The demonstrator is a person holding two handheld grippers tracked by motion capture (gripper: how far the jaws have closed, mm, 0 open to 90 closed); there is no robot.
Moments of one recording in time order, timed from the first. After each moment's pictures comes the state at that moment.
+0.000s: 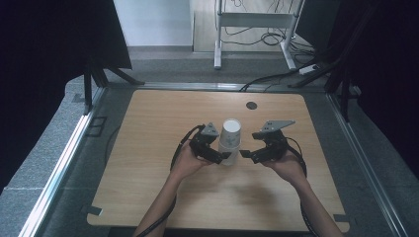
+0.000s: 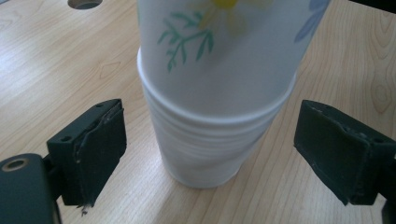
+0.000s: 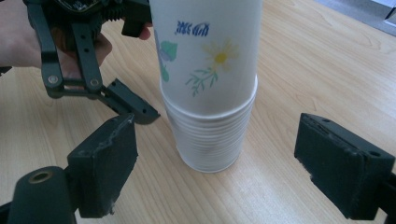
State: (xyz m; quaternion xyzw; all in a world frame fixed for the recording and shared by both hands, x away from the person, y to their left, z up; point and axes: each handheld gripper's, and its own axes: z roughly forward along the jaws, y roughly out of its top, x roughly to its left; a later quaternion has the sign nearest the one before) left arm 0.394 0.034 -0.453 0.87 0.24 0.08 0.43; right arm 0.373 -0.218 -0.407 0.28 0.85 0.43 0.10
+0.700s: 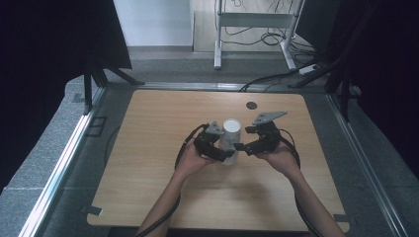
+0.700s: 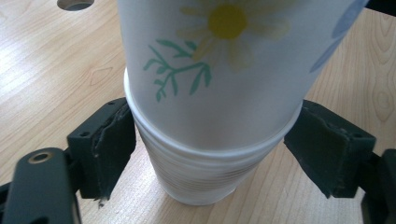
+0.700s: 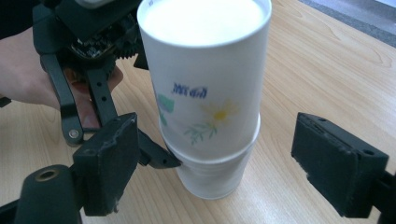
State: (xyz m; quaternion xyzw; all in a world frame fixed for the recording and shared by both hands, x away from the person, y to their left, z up) left arm 0.401 0.024 -0.455 0.87 0.24 0.07 0.43; right arm 0.392 -0.198 -0.396 0.27 0.86 0.43 0.09
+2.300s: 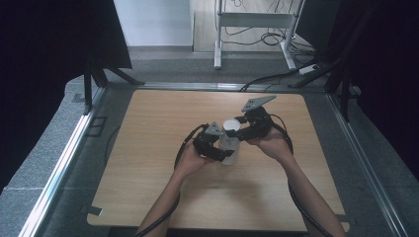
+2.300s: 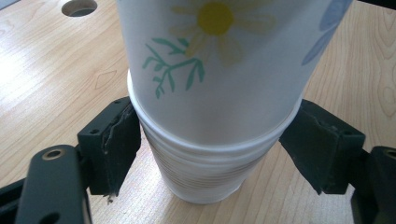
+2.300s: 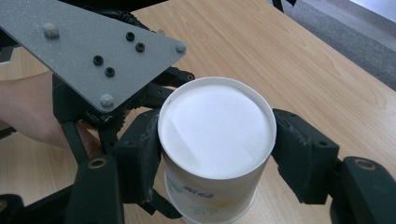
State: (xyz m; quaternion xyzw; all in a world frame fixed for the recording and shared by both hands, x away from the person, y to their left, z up) left arm 0.400 0.026 -0.455 0.87 0.23 0.08 0.43; right arm 0.409 -0.168 -0.358 0.24 0.87 0.41 0.10
